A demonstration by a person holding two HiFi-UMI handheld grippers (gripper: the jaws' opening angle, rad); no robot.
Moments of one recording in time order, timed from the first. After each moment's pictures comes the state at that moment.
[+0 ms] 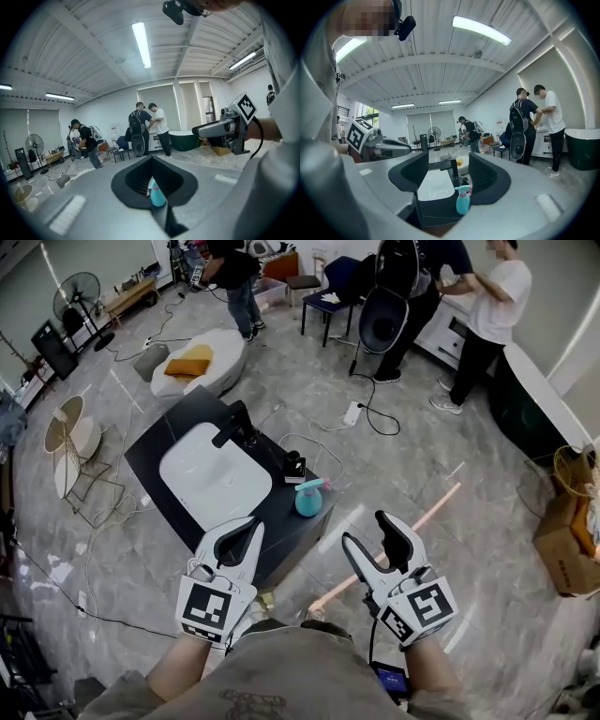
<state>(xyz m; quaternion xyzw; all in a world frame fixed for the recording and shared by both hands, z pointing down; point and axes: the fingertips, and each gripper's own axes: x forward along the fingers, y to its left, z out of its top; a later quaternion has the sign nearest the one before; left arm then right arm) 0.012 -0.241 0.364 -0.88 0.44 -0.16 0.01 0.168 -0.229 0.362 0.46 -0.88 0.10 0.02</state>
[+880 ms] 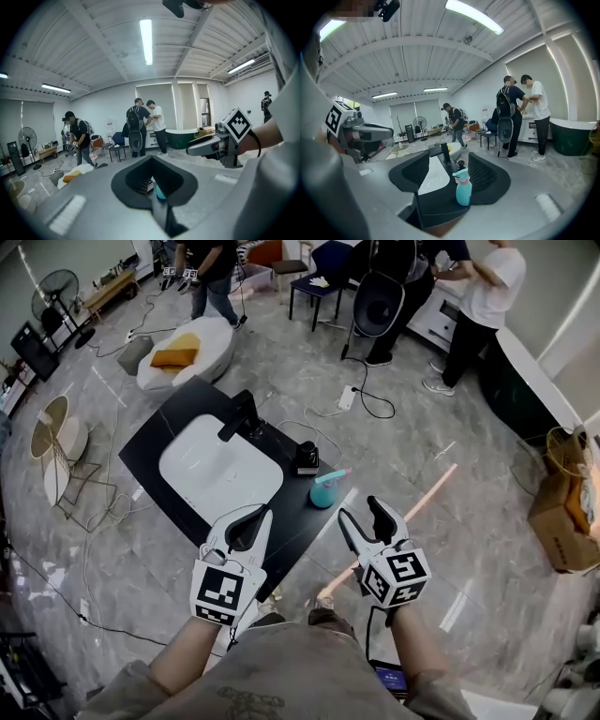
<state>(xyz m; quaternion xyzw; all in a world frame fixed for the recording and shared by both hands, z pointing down) -0.040 -0.273 0.403 -0.90 0.41 -0.17 -0.01 0.118 -0.276 0.456 0.53 -0.83 0.16 0.08</state>
